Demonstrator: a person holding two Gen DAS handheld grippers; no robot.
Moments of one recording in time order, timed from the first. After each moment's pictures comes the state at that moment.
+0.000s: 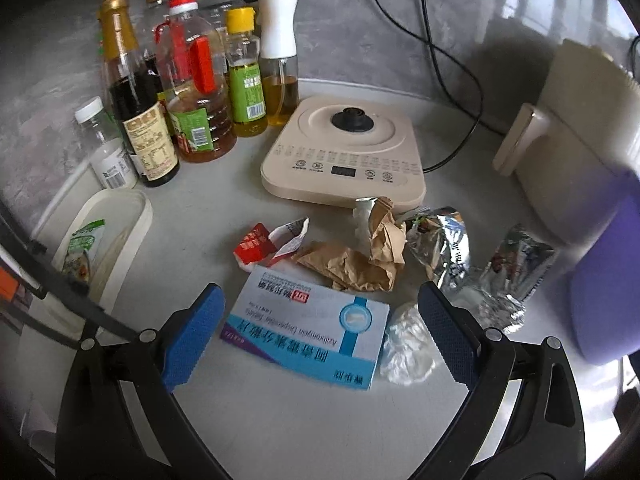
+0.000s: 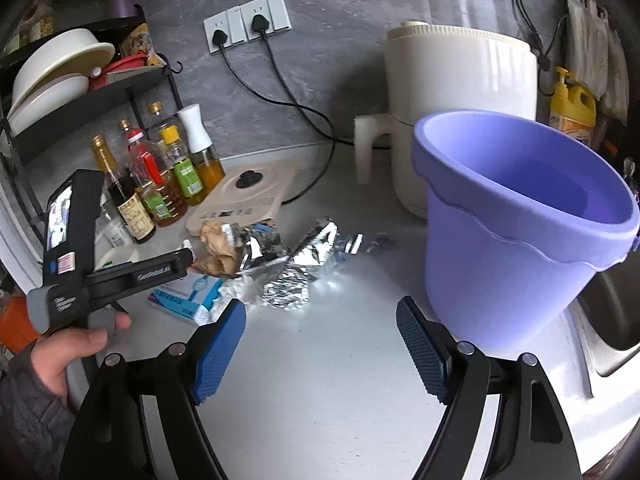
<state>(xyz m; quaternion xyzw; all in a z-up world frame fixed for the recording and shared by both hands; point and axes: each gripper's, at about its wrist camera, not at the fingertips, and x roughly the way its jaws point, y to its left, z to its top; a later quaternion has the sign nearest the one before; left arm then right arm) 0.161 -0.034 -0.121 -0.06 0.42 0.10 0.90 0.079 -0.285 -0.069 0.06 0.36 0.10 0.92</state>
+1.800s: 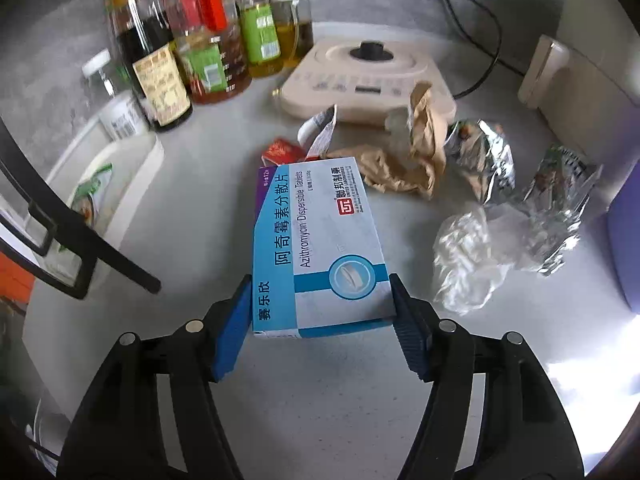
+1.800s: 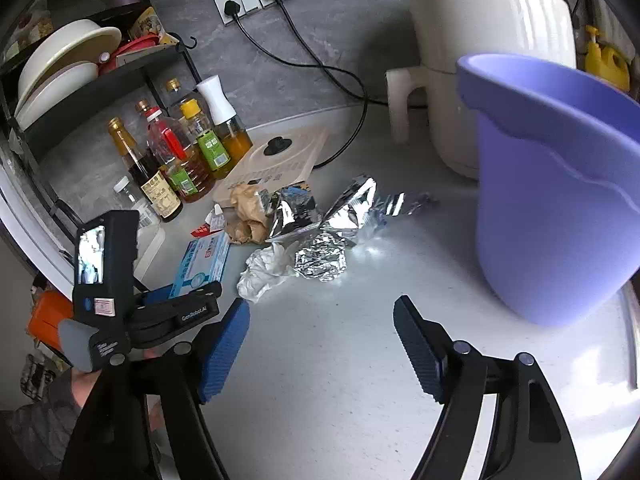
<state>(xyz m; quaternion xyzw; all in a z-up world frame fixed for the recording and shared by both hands) 0.135 -0.034 -0.162 -0.03 0.46 0.12 0.88 0.098 -0.265 -0.099 0.09 0.41 0.17 0.89</state>
